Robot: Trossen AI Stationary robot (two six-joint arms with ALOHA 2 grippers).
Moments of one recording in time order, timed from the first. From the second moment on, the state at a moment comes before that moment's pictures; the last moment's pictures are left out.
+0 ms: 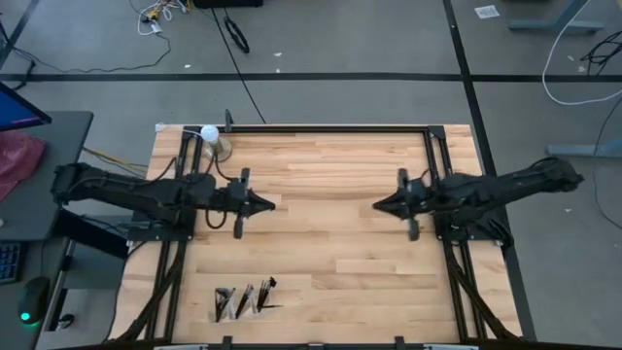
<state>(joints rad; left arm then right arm) -0.08 0.88 0.51 0.22 -0.06 -0.06 0.23 0.69 0.55 0.01 0.16 0.18</state>
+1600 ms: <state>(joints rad) -0.08 0.72 0.23 0.42 -0.10 -0.17 0.08 0.06 0.11 0.00 0.08 0.25</state>
